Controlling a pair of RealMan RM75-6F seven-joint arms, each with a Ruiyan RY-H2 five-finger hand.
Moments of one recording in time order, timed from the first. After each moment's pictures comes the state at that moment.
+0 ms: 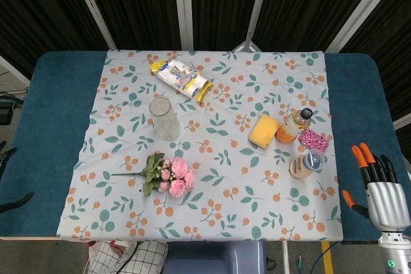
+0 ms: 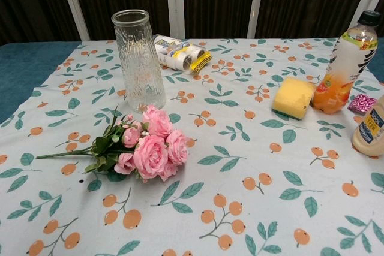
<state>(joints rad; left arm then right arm) -0.02 -1.02 -0.04 -1.71 1.49 1.55 0.05 0.04 -1.17 0.06 -1.59 -1.57 1.58 -0.06</state>
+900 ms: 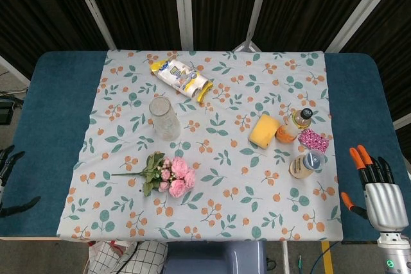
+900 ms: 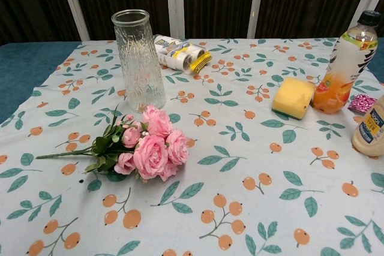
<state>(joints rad) -0.02 -0.98 -0.01 -1.77 1.50 1.50 -0.03 0.04 -1.17 0.06 -1.59 -1.56 1.56 -0.04</state>
